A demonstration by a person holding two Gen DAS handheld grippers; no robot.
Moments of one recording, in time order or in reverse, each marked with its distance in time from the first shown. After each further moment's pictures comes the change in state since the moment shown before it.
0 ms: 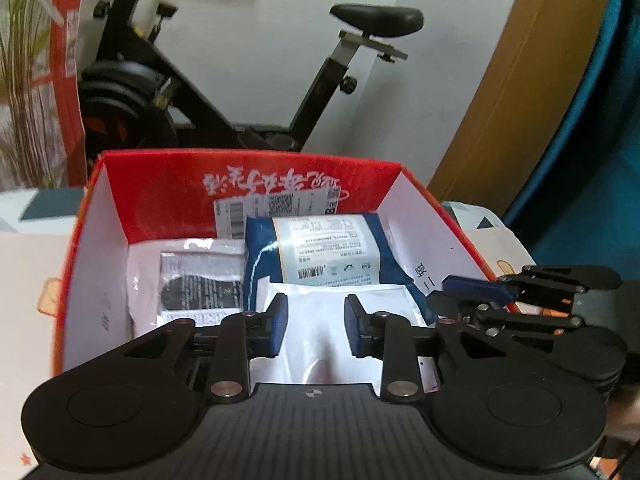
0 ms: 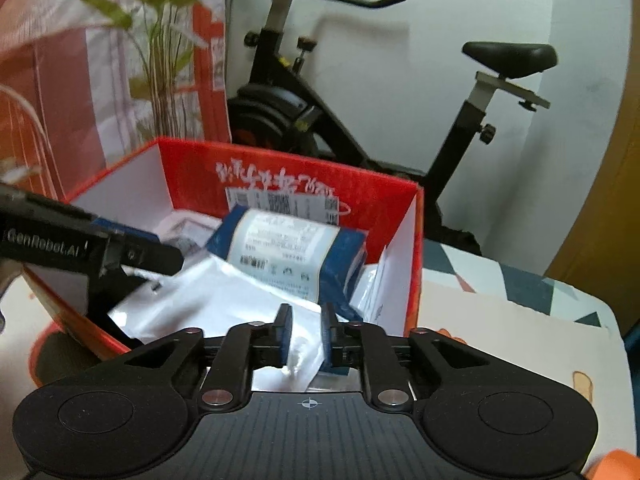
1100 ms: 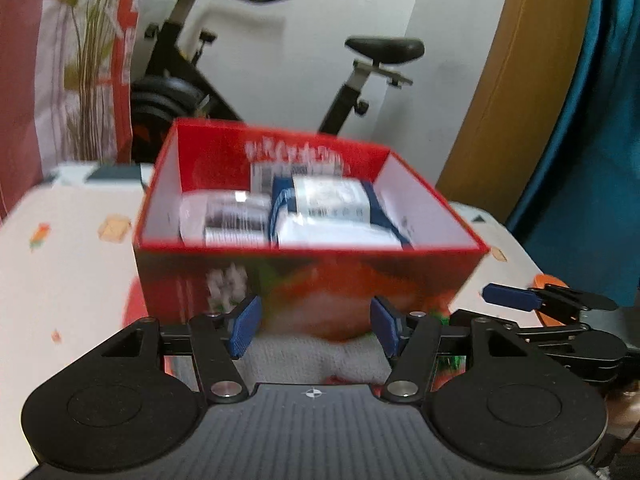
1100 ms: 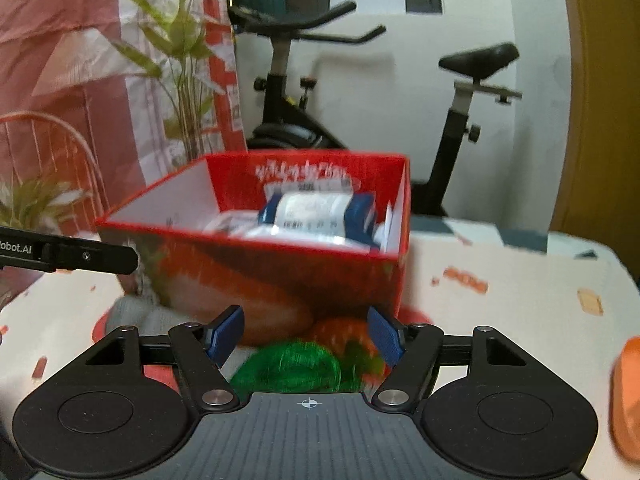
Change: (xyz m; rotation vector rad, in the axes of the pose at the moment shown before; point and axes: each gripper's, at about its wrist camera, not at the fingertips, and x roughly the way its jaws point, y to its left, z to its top) left arm -0.093 -0.026 -0.093 -0.010 -0.149 0.093; right arm -0.082 0.010 -0.101 0.104 -0.134 0.068
